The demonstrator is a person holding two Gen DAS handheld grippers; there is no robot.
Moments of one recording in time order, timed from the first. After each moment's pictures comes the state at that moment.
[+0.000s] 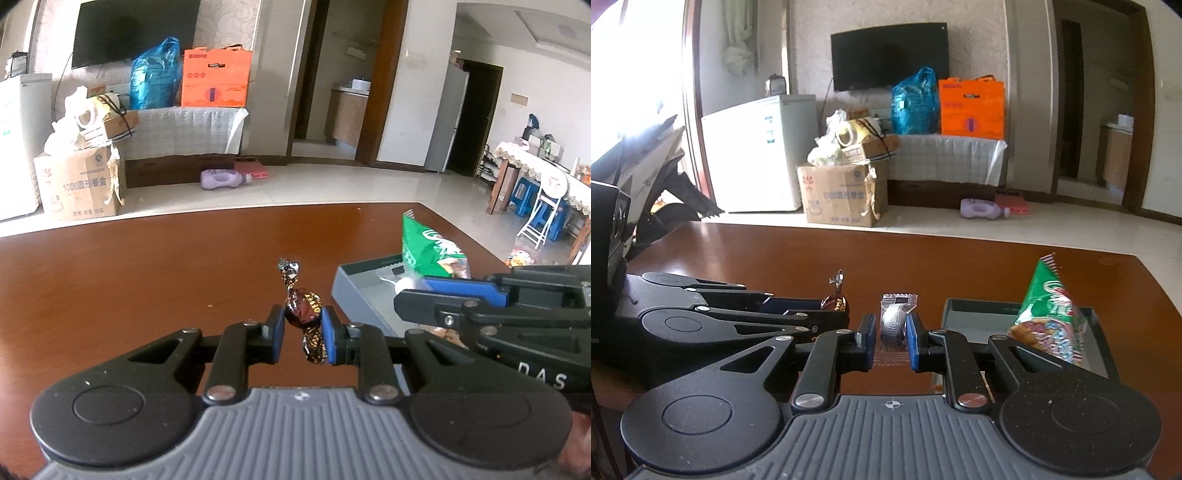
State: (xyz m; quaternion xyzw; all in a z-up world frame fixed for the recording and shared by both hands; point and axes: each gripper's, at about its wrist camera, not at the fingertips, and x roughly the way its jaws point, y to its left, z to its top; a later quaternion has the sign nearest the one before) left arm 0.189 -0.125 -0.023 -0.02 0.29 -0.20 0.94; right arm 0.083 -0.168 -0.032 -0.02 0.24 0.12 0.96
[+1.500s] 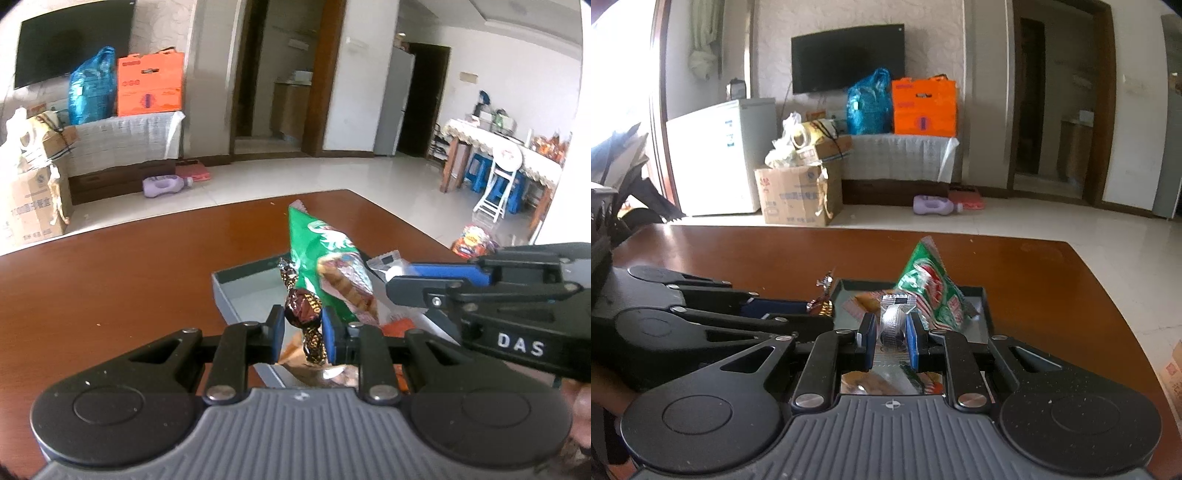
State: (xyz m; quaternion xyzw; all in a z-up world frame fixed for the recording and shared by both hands) left arm 0.188 -0.223 -0.024 0.02 0.29 -0.29 0.91; right arm 0.061 -0.260 -0.031 -0.03 0.24 0.06 0.97
